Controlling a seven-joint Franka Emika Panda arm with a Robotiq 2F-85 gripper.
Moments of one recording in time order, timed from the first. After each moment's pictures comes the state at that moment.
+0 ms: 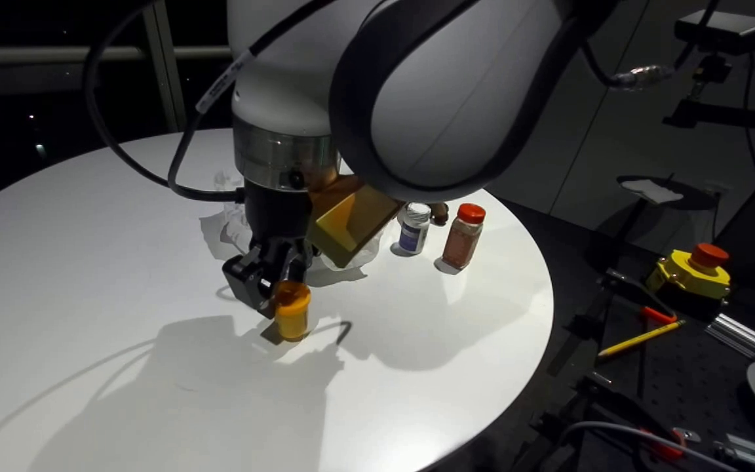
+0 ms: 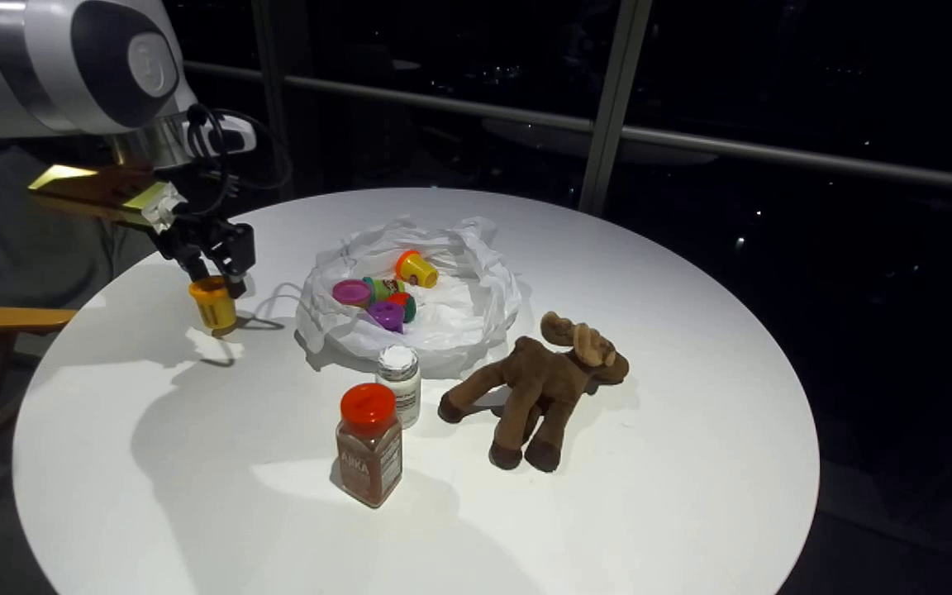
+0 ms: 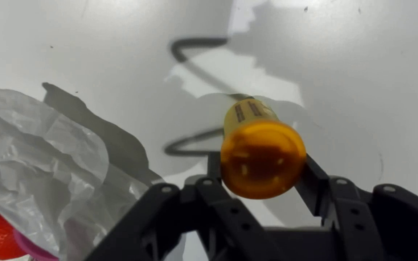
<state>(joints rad) 0.48 0.54 0.01 -2.09 -0.21 2.74 0.46</state>
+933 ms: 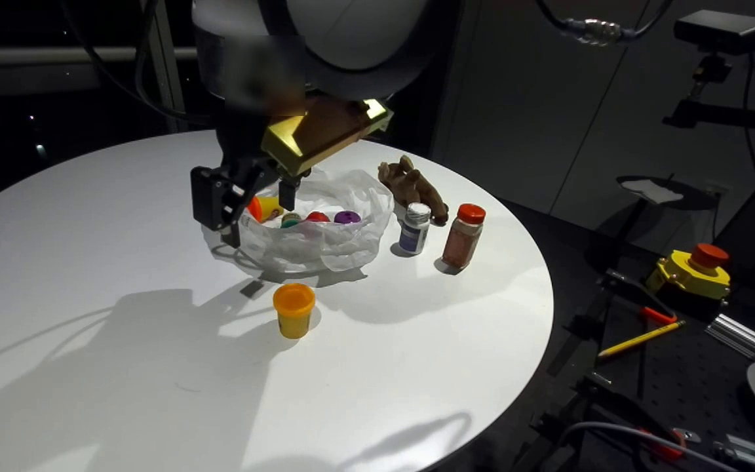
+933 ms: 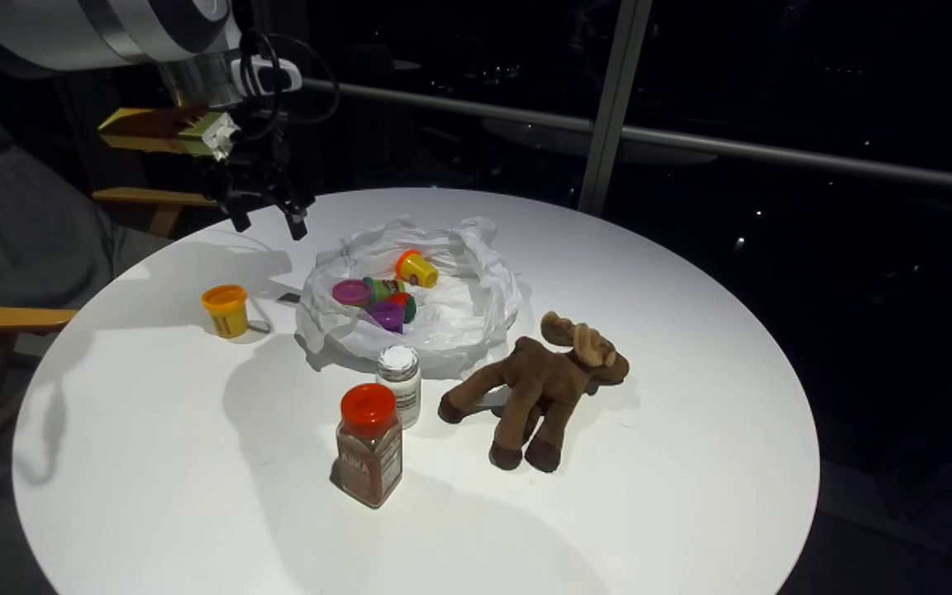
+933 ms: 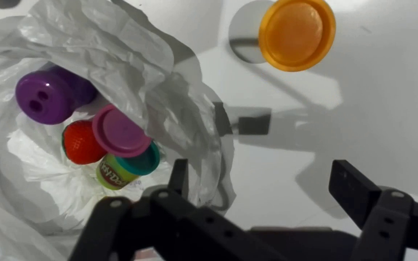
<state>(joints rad) 0.47 0.54 -0.04 -1.91 -0.25 2.57 0.47</state>
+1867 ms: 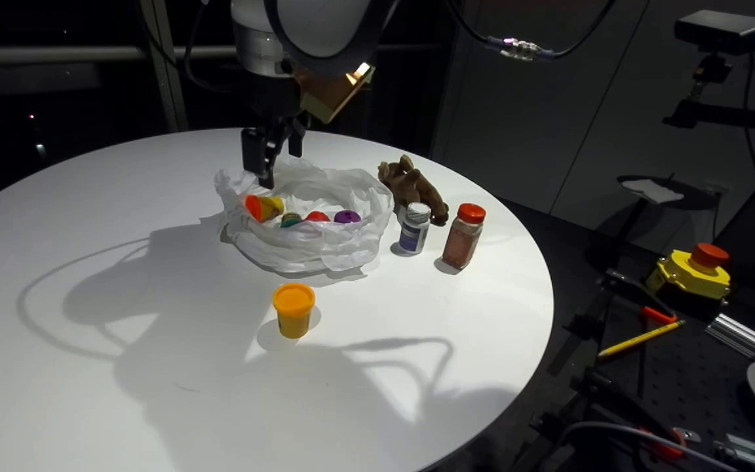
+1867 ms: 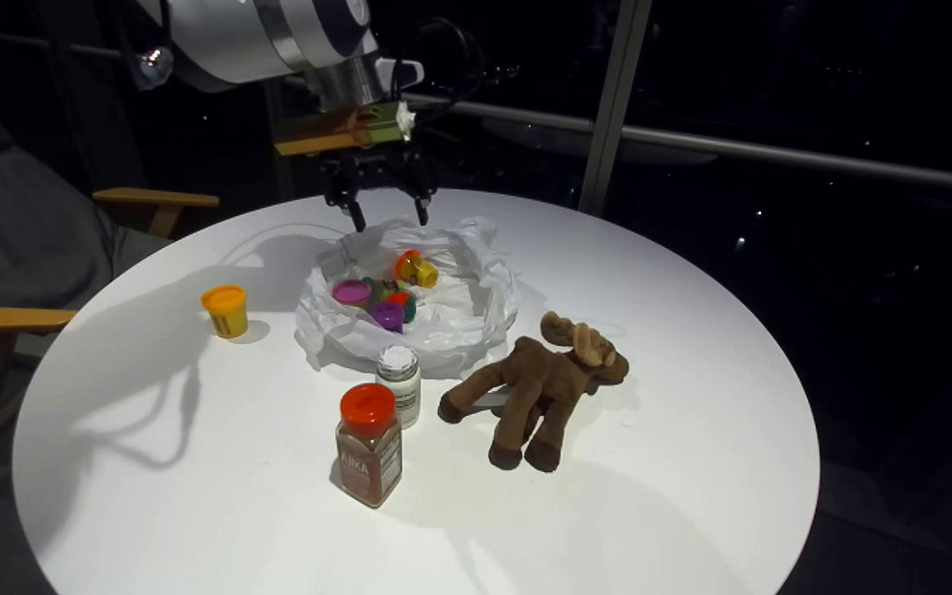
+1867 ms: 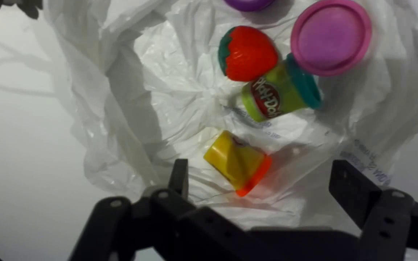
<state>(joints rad) 0.28 0.68 -0.04 -1.66 -0.34 2.48 0.10</state>
